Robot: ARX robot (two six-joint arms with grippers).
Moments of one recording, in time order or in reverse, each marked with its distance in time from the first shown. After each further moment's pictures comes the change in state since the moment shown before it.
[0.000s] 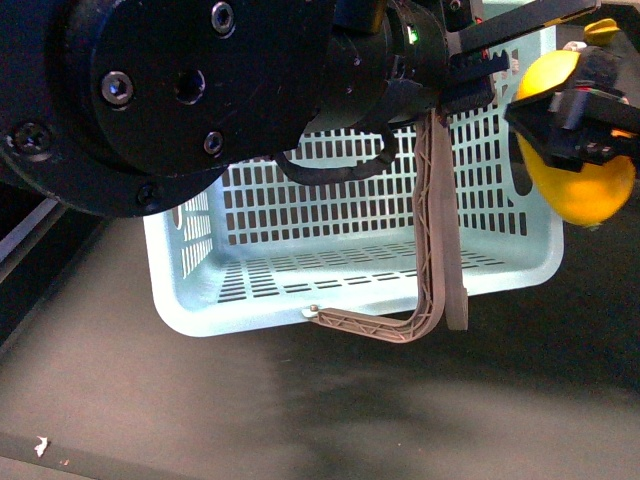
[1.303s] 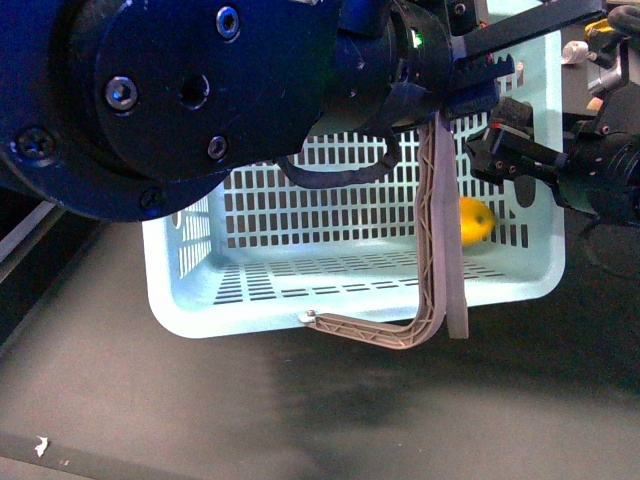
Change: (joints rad) left arm 0.000 0.000 0.000 -0.002 0.008 0.001; right arm -0.022 0.319 0.165 0.119 0.072 0.097
